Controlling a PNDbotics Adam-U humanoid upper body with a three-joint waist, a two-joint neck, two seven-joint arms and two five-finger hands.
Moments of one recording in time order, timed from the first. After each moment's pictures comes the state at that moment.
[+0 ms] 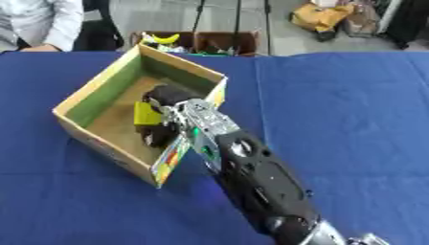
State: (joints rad) left arm -0.13 0.05 0.22 -1.98 -0.08 -0.15 -0.12; right arm -1.24 0.10 0.18 -0.86 1.25 0.14 0.46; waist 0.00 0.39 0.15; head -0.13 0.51
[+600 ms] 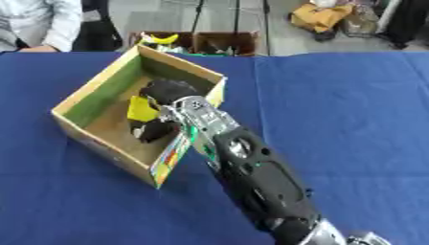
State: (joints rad) left arm -0.13 0.05 0.22 -1.98 -0.08 -0.15 -0.12; right arm -1.25 0.09 0.19 -0.88 1.38 0.08 0.42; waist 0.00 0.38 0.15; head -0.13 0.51
